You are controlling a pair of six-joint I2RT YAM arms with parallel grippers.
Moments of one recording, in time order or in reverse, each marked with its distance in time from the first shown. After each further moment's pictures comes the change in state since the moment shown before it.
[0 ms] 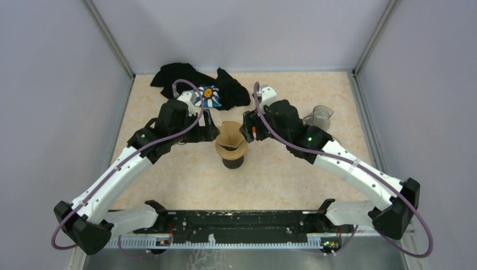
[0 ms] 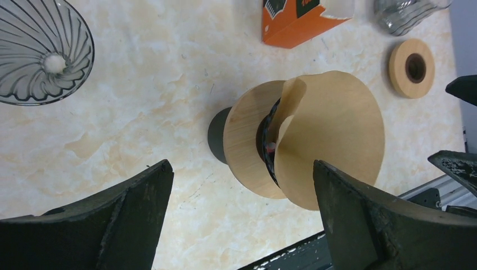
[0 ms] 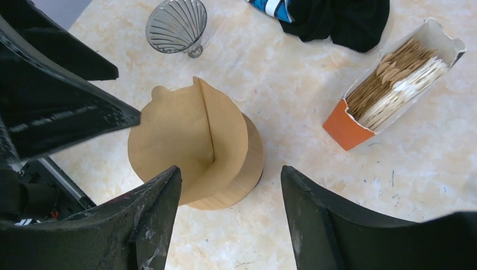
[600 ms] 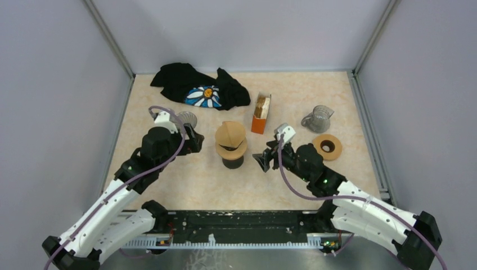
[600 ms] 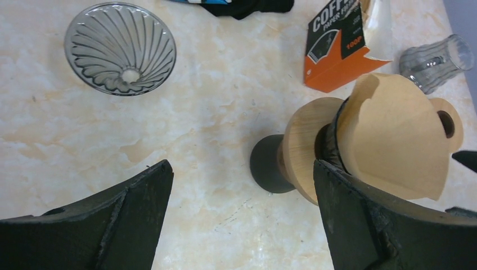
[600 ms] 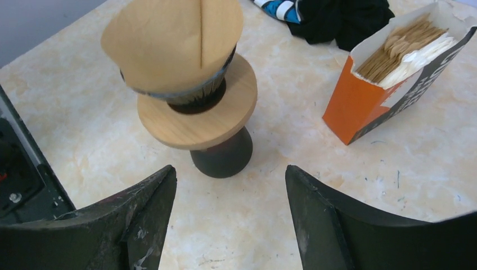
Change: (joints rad) left arm 0.006 -0.374 -0.349 0.205 -0.195 0.000; right arm -0.008 -0.446 -0.666 0.467 -0.057 -0.119
